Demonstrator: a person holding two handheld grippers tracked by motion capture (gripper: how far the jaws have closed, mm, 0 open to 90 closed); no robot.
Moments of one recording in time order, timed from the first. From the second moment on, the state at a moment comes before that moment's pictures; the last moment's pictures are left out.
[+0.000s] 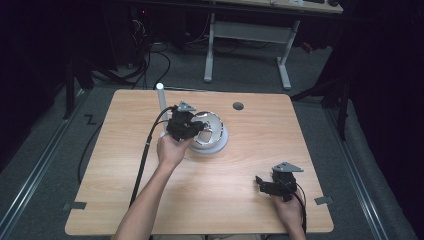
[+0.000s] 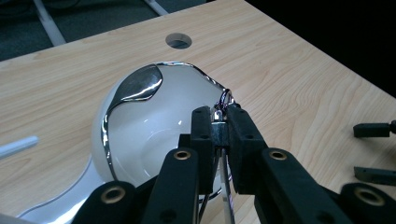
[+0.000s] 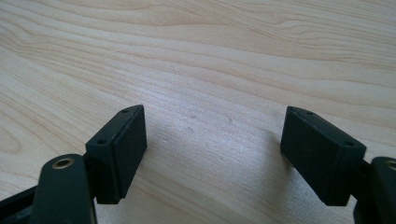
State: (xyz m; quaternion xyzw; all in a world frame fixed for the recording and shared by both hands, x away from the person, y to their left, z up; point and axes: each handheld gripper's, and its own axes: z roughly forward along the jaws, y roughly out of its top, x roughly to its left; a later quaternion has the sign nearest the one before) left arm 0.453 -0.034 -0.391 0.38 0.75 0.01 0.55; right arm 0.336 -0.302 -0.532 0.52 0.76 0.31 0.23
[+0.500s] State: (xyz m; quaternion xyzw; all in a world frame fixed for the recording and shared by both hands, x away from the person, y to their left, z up) left arm 0.470 -0.045 -0.404 0.36 0.76 0.02 0.55; right arm 0.336 -0.302 -0.532 0.52 0.76 0.31 0.23
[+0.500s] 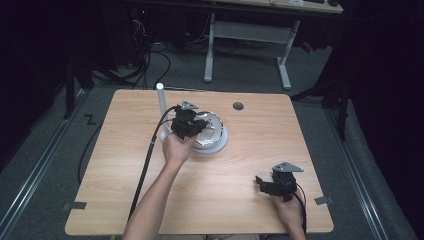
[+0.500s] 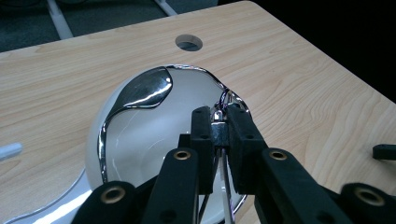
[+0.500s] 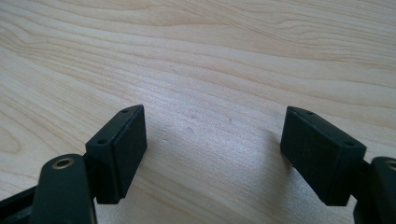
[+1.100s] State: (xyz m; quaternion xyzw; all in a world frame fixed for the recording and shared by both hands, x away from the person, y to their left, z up) left arm 0.490 -0.056 -0.432 0.39 0.75 0.06 0.53; right arm 0.336 -0.302 -0.532 0.52 0.76 0.31 0.23
